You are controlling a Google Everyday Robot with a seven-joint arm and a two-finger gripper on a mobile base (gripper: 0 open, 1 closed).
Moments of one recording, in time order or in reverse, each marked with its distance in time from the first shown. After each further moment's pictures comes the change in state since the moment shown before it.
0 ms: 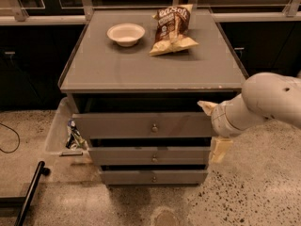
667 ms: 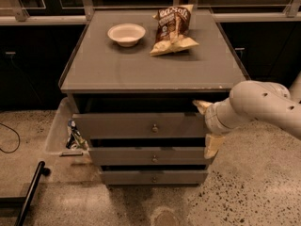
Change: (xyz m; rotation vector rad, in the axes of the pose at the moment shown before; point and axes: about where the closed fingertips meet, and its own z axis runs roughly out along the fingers) arm 0.018 -0.028 0.048 0.047 0.024 -0.079
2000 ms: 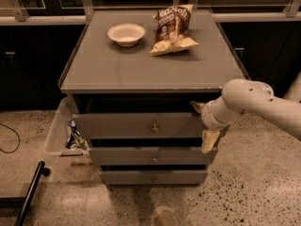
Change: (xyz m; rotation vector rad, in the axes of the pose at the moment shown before) arm 0.026 -0.023 0.060 -0.049 -0.025 -0.024
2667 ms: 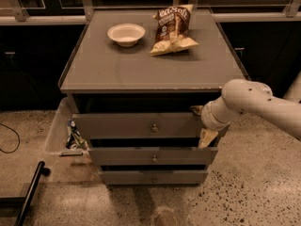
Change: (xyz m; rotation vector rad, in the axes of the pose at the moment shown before) arm 0.004 0.000 0.006 -0.012 -0.009 0.009
